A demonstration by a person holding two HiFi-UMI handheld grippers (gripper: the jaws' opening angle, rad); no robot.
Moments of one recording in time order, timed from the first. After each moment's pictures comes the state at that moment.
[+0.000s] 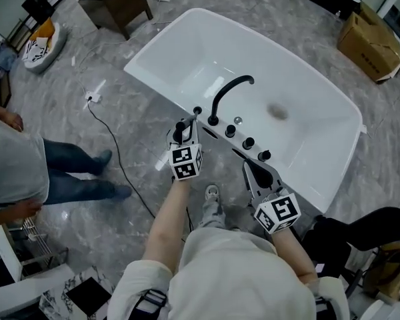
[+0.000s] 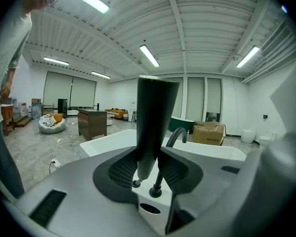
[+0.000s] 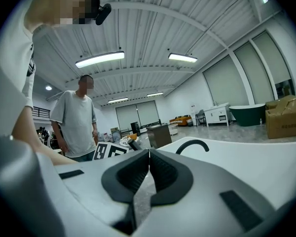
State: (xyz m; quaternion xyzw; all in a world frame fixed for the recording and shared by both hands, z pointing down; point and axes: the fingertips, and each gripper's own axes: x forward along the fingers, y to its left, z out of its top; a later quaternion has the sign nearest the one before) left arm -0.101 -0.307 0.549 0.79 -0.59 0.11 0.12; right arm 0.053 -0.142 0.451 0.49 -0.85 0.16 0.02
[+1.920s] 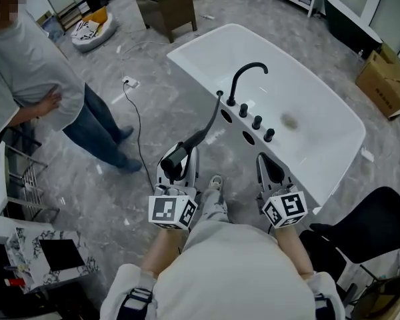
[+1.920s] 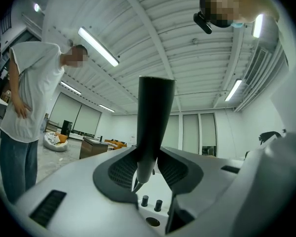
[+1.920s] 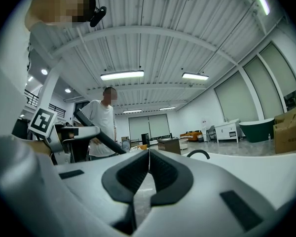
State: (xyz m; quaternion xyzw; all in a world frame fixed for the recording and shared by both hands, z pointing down) left arm -0.102 0.085 0.340 0.79 -0.61 -0.08 0.02; right arm 0.088 0.071 0.400 0.45 -0.89 0.07 -0.04
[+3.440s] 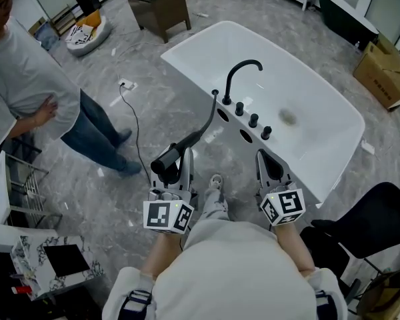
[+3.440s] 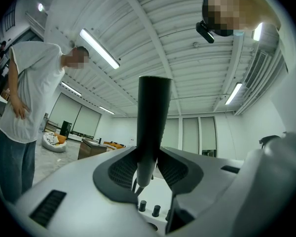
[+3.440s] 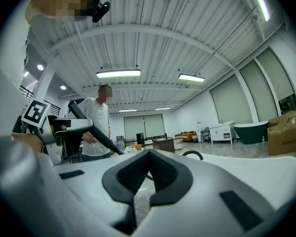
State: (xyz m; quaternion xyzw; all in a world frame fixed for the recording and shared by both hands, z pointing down) left arm -0.098 0.080 0.322 0.79 -0.61 -0.10 0.01; right arm 0.101 0.055 0.400 0.48 -0.87 0.07 -0.03
